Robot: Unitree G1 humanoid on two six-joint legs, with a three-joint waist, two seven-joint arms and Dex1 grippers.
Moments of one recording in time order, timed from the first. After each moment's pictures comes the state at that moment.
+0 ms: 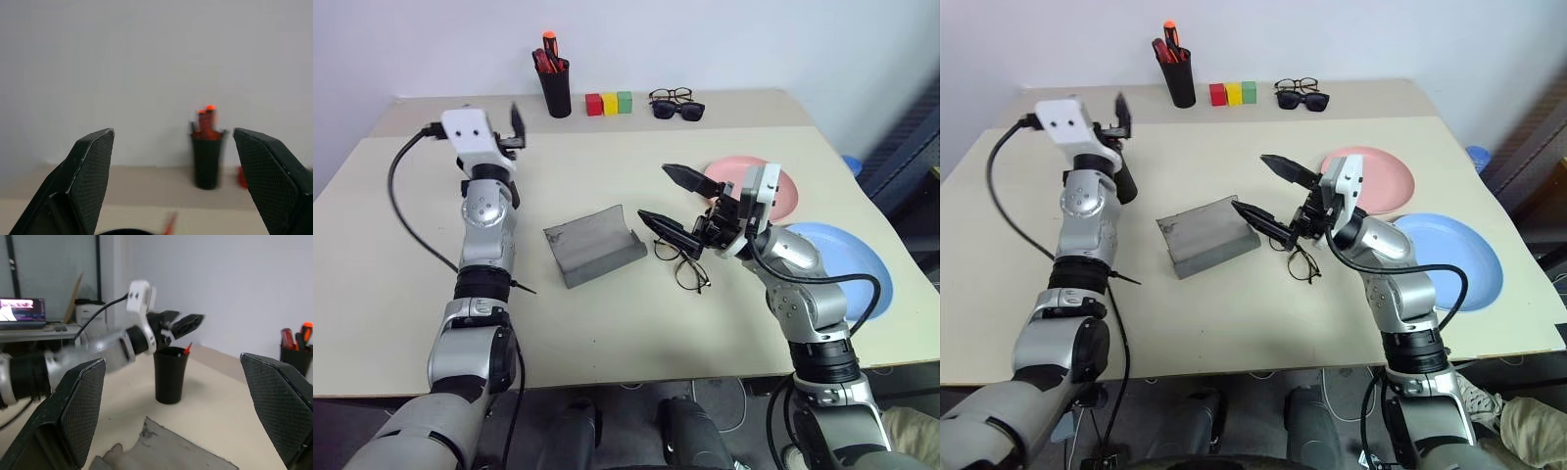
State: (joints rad) left arm -0.85 0.30 0.16 0.44 -0.28 0.09 -0.15; right arm -0.42 -0.38 -0.02 -0.18 0.55 0.21 0.86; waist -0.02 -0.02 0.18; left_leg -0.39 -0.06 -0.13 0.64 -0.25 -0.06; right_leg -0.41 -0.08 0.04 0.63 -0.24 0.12
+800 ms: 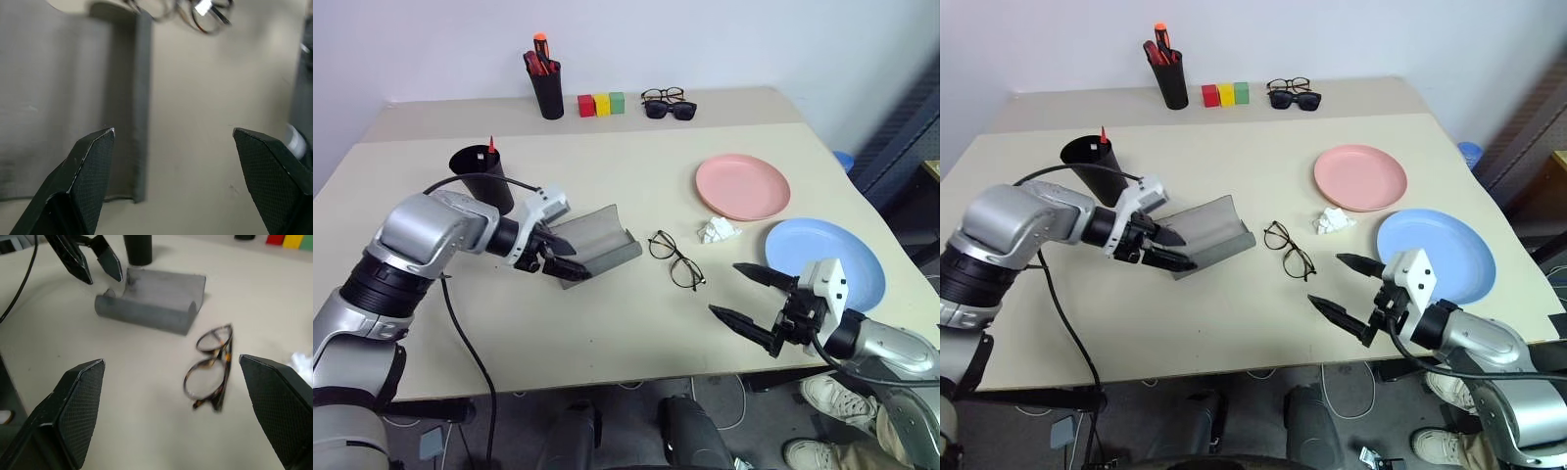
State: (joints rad) left arm -0.85 0.87 -0.43 -0.04 -0.53 1.15 -1.11; right arm 0.24 -0.70 -0.25 -0.56 0.60 0.39 0.86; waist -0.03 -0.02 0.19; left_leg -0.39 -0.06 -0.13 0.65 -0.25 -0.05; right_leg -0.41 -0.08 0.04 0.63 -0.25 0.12
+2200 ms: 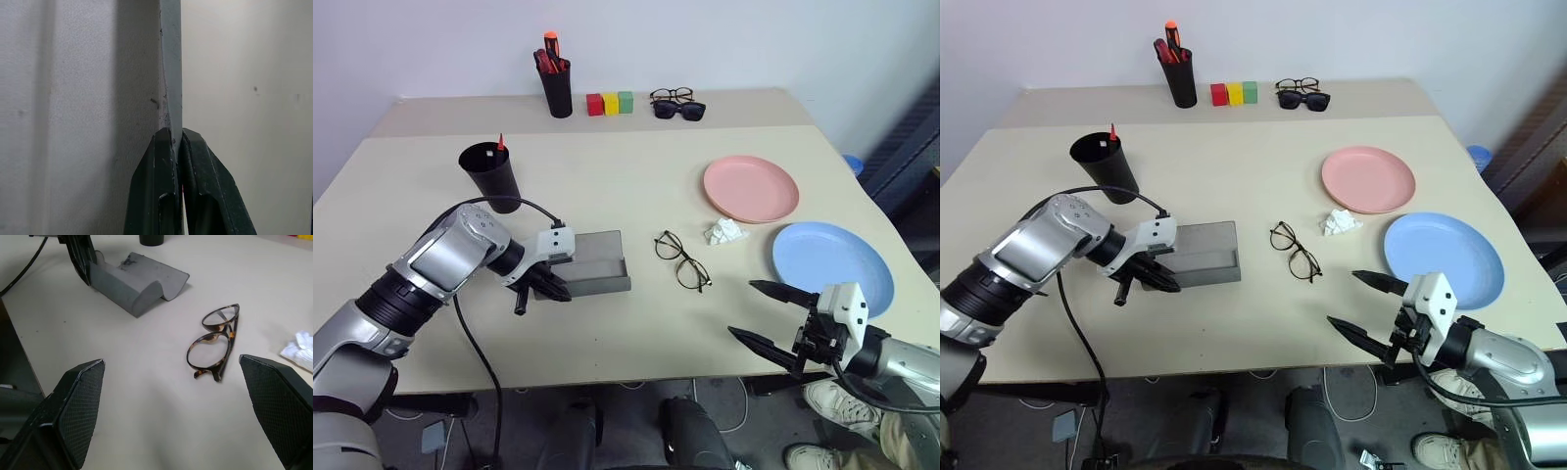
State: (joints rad) left arm -0.78 0.91 -0.58 0.01 -0.19 0.71 -1.39; right arm 0.29 -0.69 -0.29 -0.45 0.54 0.21 0.97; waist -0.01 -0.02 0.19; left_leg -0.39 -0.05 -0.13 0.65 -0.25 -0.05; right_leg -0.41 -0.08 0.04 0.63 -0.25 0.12
